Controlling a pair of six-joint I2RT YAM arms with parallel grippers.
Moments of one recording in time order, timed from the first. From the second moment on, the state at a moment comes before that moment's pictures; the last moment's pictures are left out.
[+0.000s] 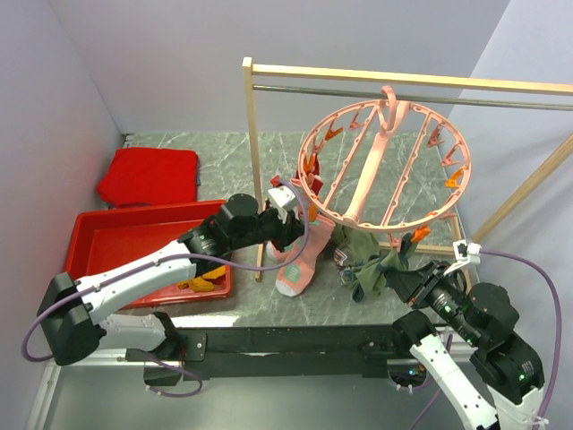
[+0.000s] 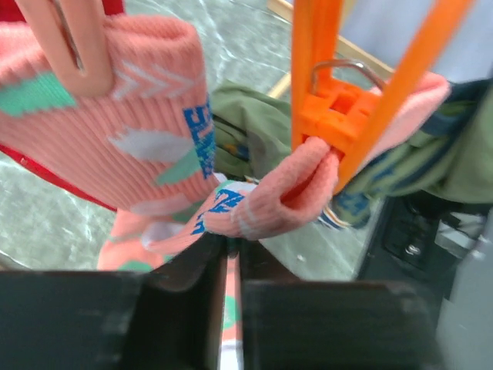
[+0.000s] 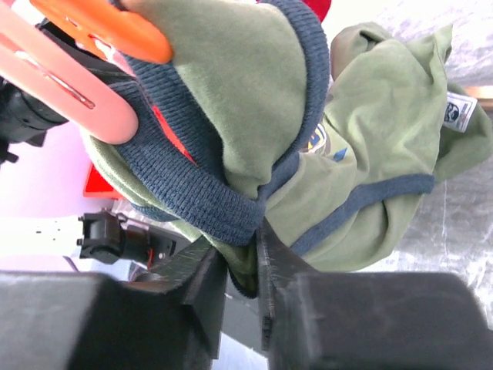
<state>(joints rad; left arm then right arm) -0.92 1.23 0.94 0.05 0.17 -0.14 0.45 0.14 0.90 -1.02 -0.07 0.71</state>
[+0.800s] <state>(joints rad) -0.93 1.00 0.98 -0.21 0.23 -0.42 0.45 0.35 1.09 -1.14 -0.52 0.48</state>
